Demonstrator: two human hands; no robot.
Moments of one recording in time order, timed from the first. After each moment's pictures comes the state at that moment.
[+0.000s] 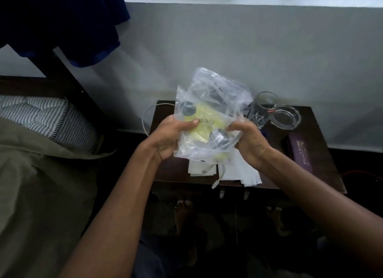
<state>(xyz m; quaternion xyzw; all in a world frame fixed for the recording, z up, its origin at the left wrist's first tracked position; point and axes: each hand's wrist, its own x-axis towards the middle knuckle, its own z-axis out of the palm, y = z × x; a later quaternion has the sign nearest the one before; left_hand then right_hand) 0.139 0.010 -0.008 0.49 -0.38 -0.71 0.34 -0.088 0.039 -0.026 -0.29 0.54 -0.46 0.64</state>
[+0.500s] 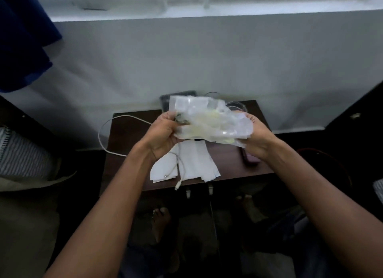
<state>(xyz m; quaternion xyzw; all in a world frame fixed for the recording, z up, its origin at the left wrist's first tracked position) 0.038 0.009 0.000 0.38 -0.42 -0.76 0.33 -0.207 0.082 -0.001 -0.29 0.48 -0.54 0.62</state>
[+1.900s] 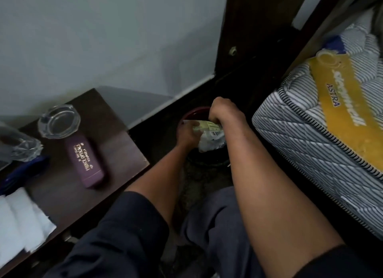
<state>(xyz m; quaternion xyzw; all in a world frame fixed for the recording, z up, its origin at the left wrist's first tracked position) -0.463 0.137 -0.221 0.44 -0.78 -0.45 -0.02 -0.558 0.205 -0.090 -0.23 0.93 -0.09 0.28</state>
